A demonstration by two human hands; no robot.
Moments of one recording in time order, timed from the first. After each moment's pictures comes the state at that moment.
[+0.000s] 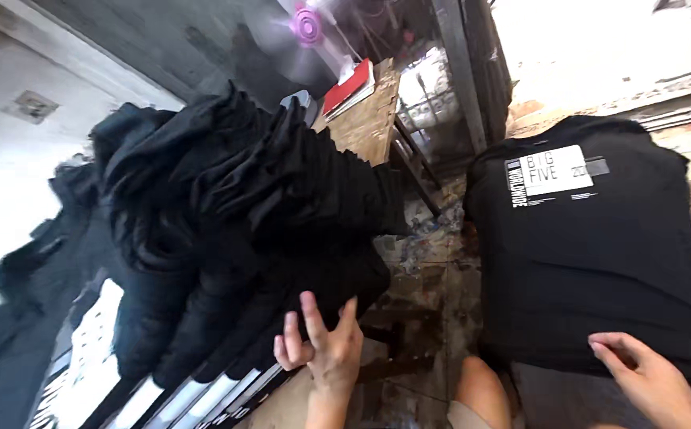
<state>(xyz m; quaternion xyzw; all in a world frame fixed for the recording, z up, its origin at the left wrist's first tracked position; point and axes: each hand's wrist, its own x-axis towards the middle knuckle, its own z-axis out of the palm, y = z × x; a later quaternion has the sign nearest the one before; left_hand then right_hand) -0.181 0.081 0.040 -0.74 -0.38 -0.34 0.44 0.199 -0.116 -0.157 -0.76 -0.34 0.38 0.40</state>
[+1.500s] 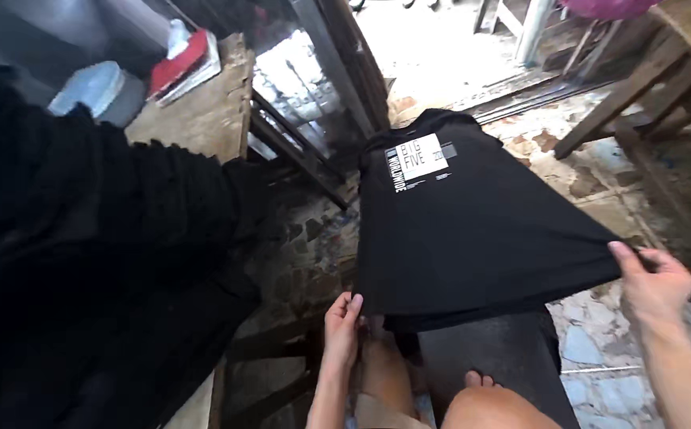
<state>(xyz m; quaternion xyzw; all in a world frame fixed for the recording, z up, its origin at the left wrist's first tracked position) -0.057 0.059 -0.133 -0.58 -0.49 -0.29 -0.58 0.349 -0.179 -0.116 -0.85 -0.11 0.04 0.52</state>
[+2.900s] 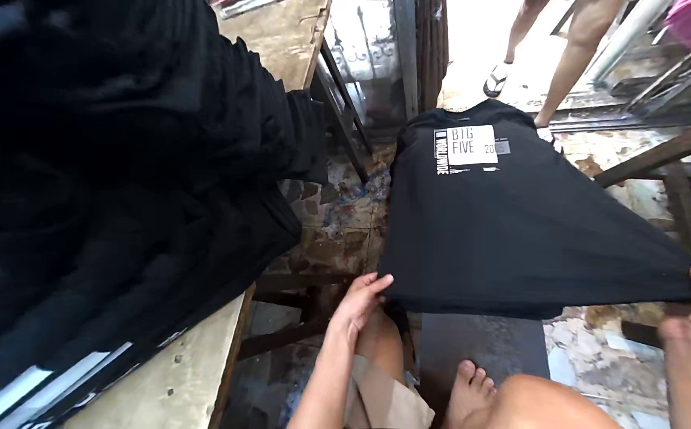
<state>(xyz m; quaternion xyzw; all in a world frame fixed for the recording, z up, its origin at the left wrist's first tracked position) -0.071 0.053 -0.147 -0.34 -0.51 -0.21 -0.76 0.341 -0.149 -0.082 -0.68 0.04 0.07 0.72</state>
